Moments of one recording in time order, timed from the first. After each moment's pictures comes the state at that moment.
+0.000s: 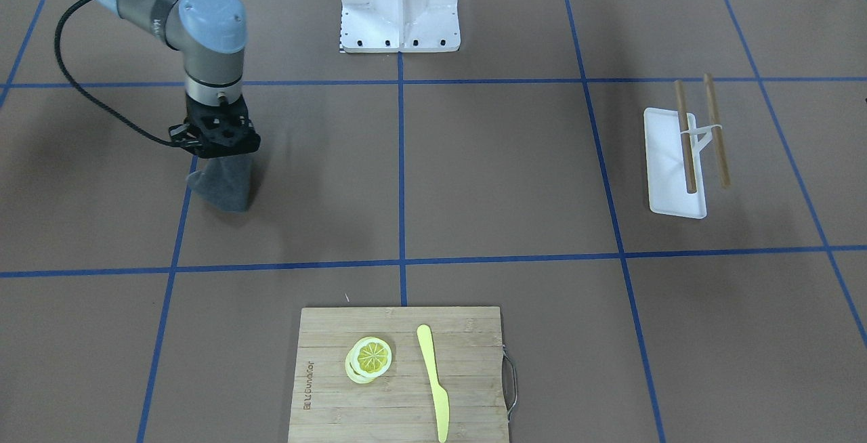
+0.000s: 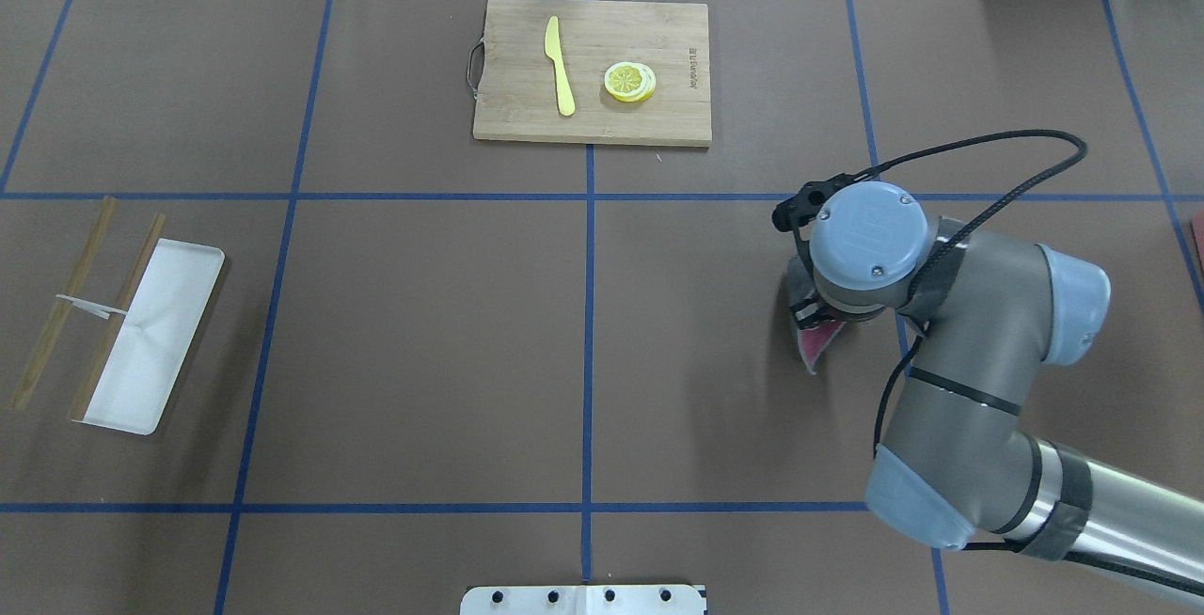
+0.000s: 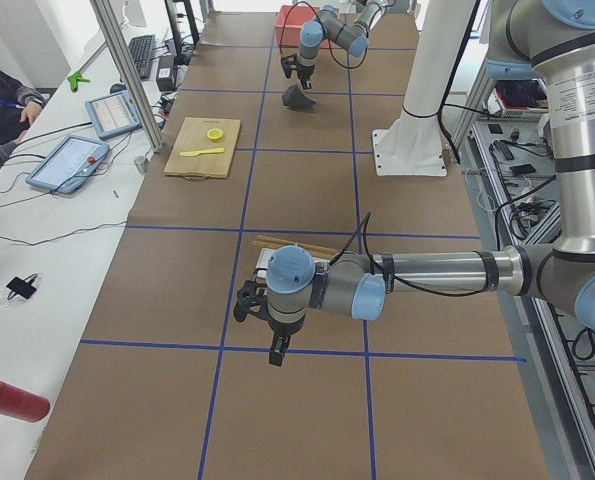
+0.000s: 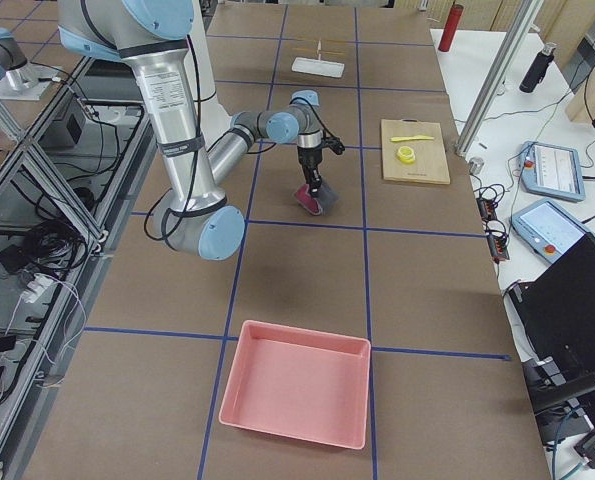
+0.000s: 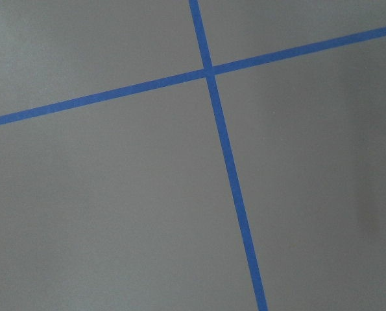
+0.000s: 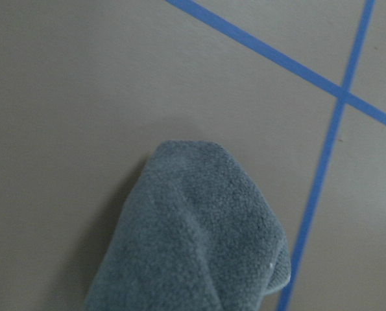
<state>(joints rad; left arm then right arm) -1.52 -1.35 -1.73 -1.81 -2.32 0.06 0.52 -1.17 1.92 -1.84 1.69 0.79</state>
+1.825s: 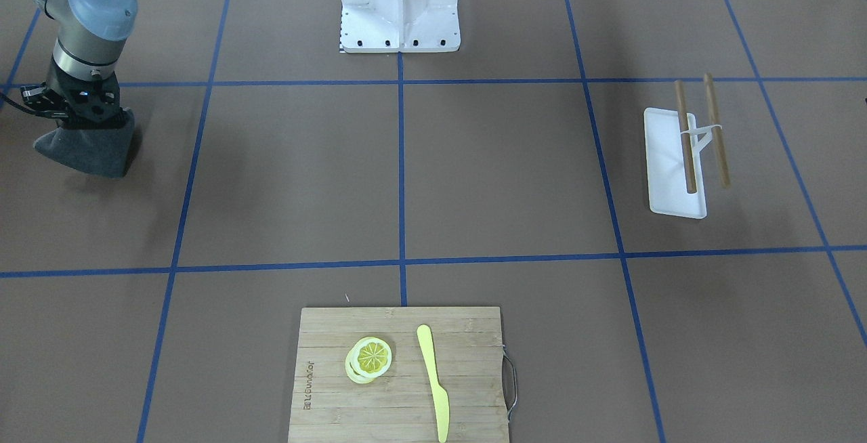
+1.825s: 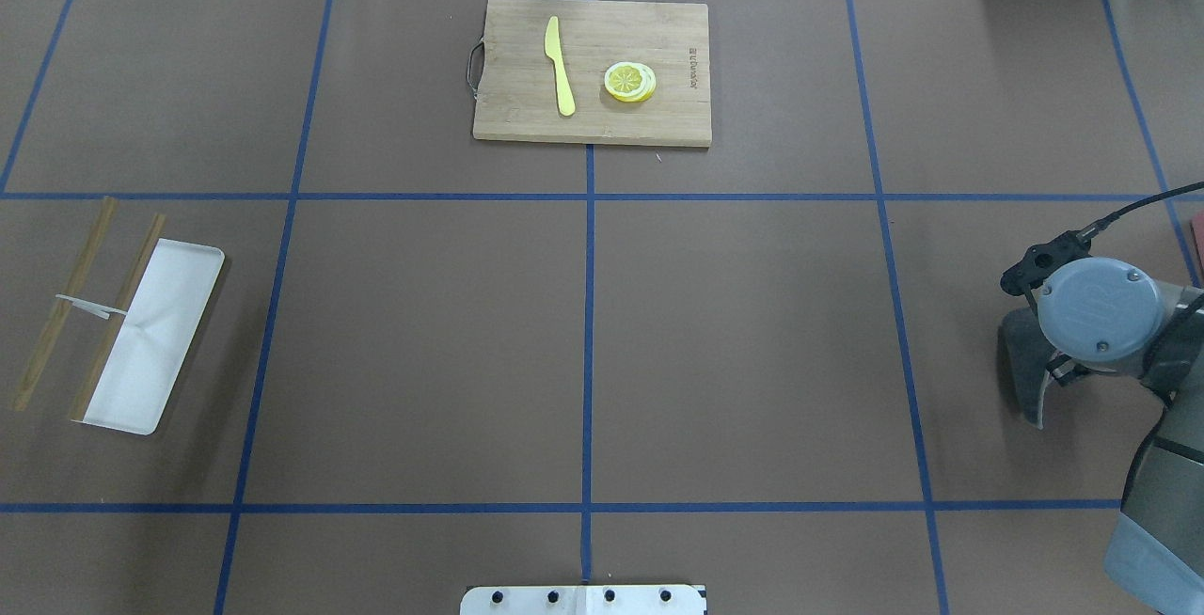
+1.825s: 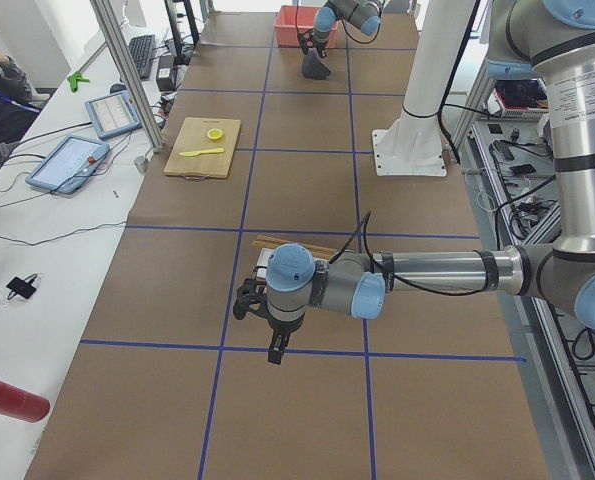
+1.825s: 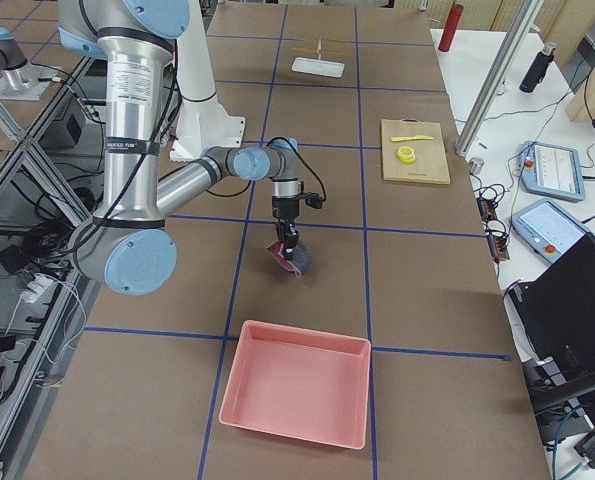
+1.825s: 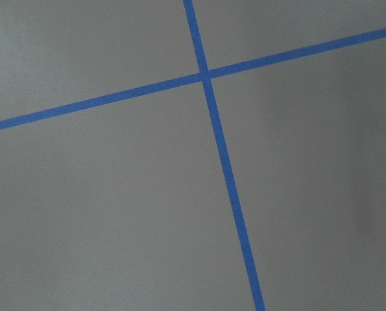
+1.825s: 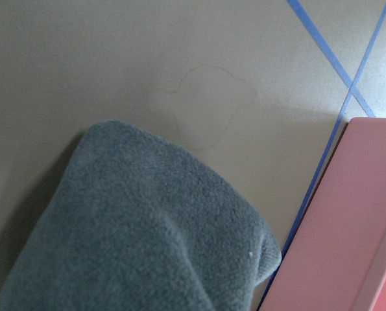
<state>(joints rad) -1.52 -1.35 -1.73 -1.81 -2.32 0.07 0.58 -1.64 2.11 -1.93 1.54 0.57</state>
